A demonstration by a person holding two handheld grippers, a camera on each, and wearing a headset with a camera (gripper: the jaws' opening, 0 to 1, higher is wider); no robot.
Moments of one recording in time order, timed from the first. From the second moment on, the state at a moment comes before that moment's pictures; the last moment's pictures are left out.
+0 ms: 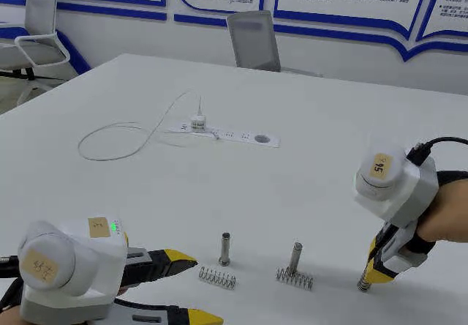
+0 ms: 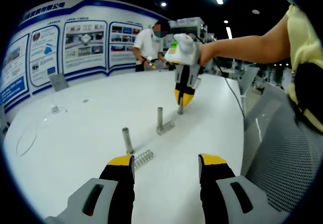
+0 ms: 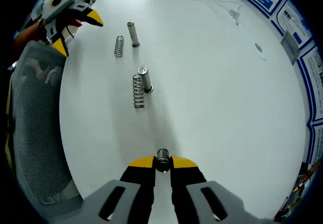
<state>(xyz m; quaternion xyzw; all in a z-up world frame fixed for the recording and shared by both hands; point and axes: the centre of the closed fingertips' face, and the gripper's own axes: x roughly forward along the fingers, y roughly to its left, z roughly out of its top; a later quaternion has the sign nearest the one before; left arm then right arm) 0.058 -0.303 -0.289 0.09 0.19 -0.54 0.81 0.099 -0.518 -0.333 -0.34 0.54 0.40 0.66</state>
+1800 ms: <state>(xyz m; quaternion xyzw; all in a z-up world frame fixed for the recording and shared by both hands) 0.059 -0.308 -0.288 0.09 0.19 -0.54 0.81 0.101 -0.435 -0.342 -0.33 0.46 0.46 0.69</state>
